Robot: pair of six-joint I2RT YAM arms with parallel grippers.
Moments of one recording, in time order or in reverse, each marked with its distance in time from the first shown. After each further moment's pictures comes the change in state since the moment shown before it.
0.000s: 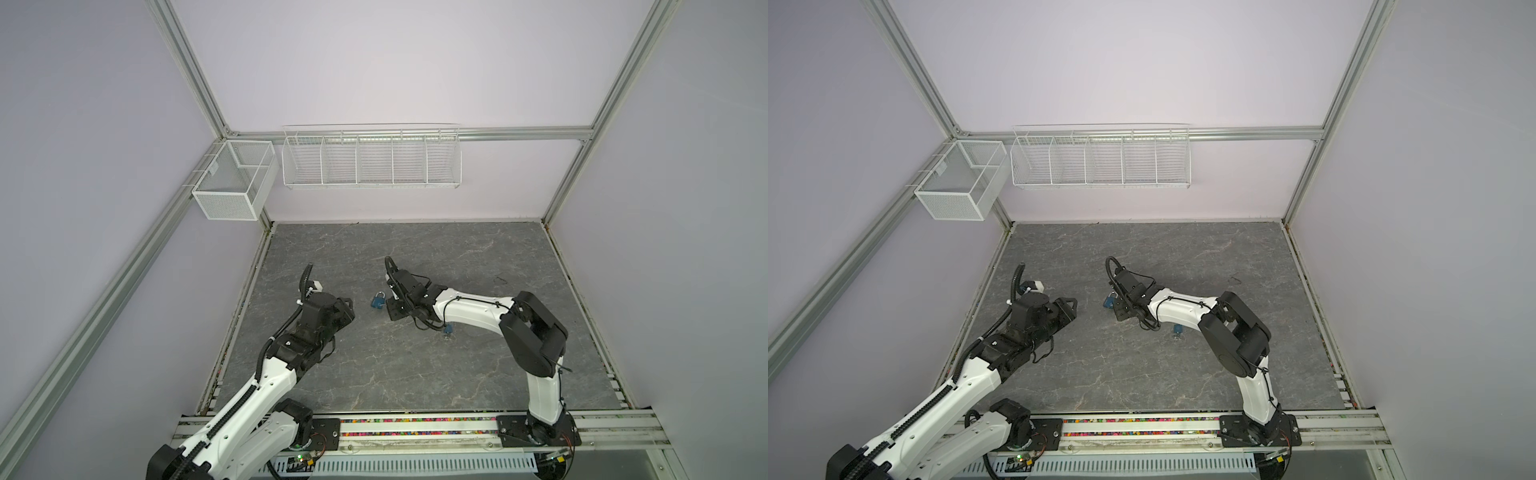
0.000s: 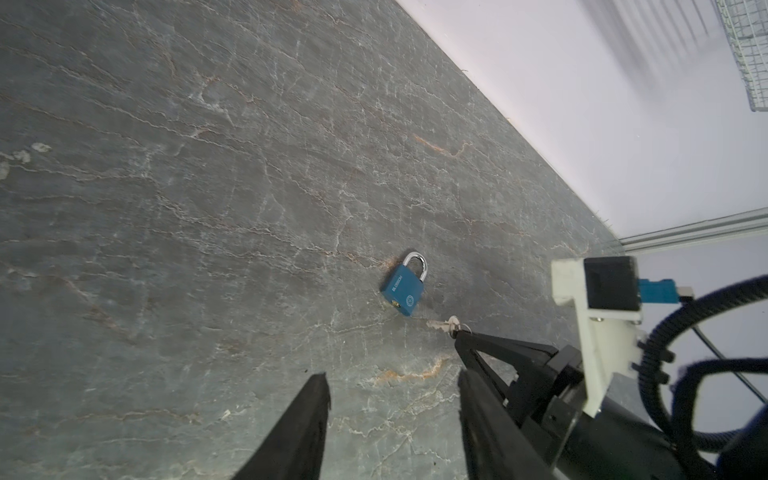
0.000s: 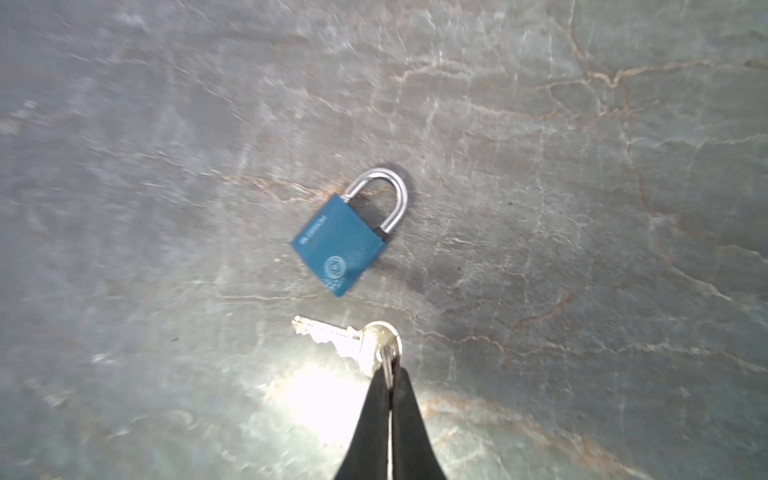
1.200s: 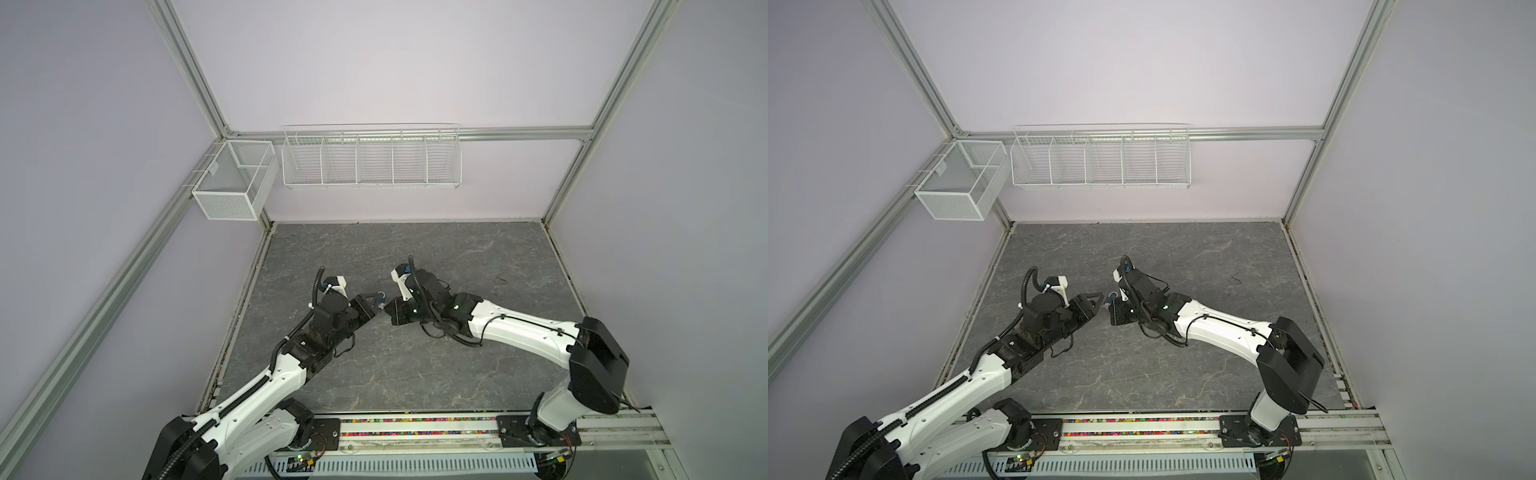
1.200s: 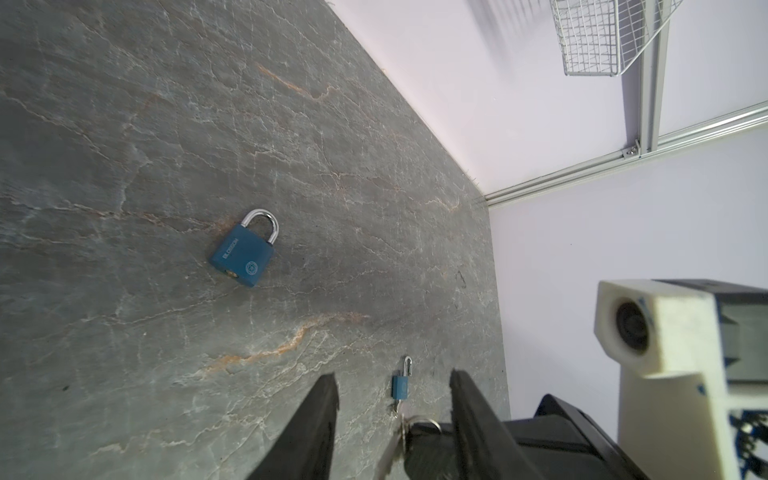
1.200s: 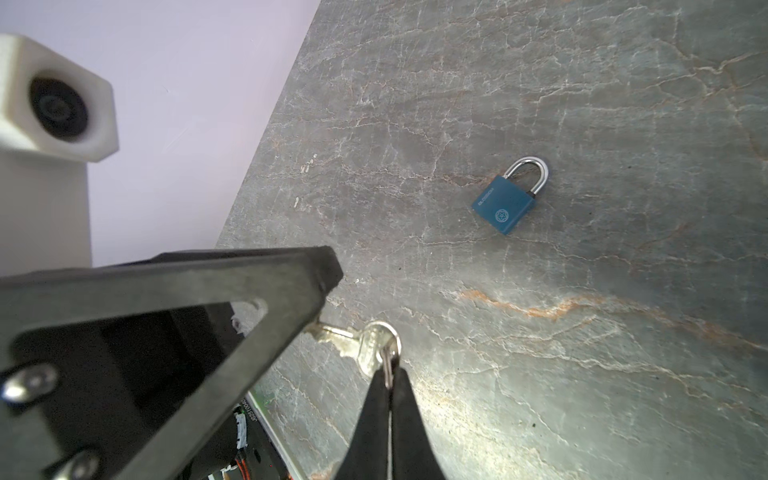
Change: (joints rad) left arm -0.134 0.083 -0.053 0.345 0.159 -0.143; right arm 0.073 -0.342 -0.165 0.064 -0.183 0.238
